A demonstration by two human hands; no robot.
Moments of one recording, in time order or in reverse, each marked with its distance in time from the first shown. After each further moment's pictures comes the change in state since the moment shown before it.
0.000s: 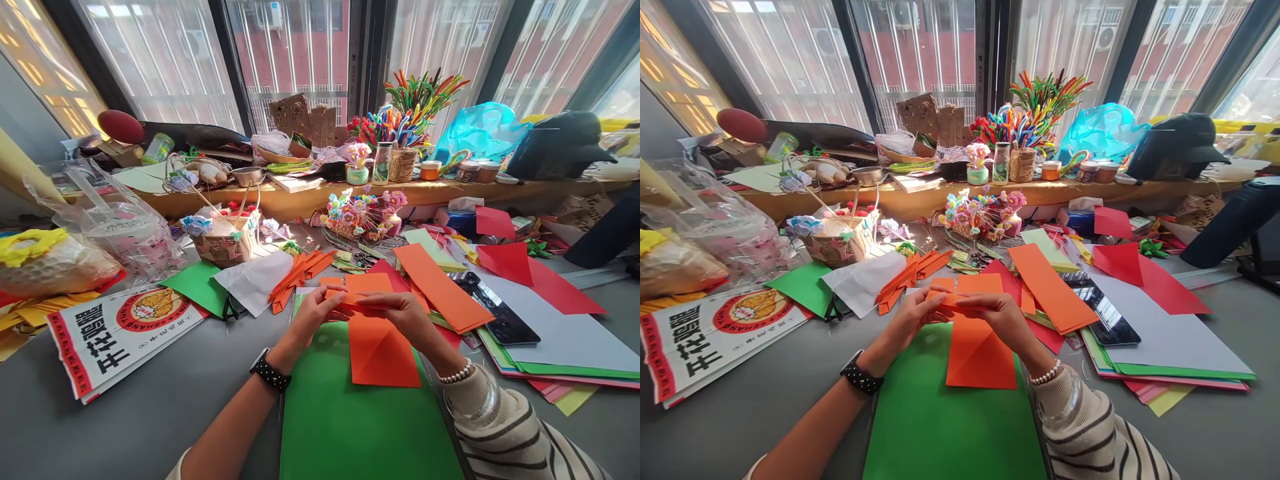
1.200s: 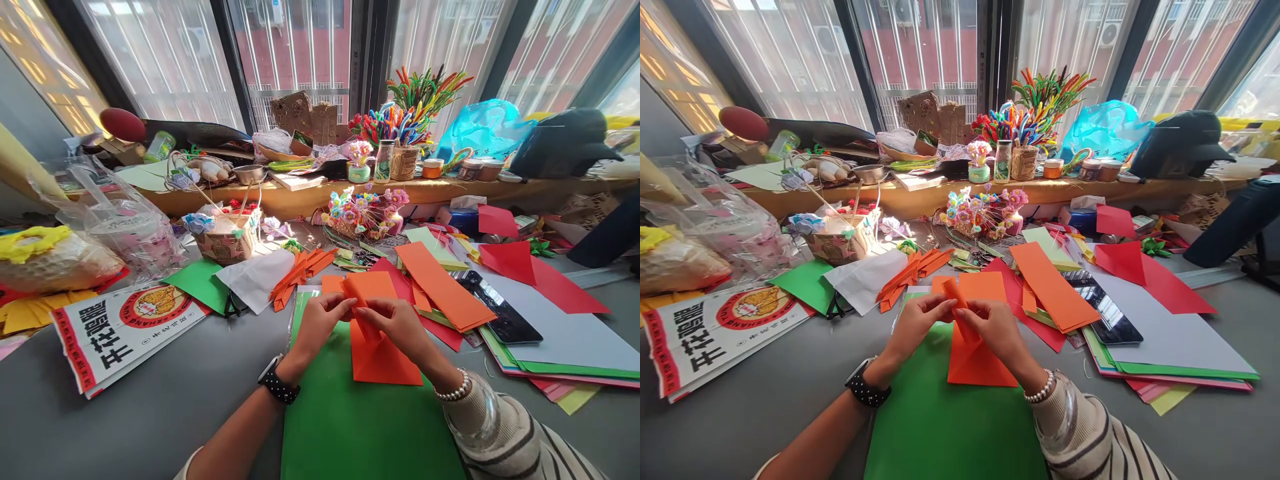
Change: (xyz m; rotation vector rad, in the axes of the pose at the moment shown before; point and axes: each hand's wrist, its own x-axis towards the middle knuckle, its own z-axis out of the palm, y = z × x) left_hand -0.012 0.000 0.016 0.249 0.132 0.127; right_hand -0.009 -0.007 0.021 -0.428 0.138 0.070
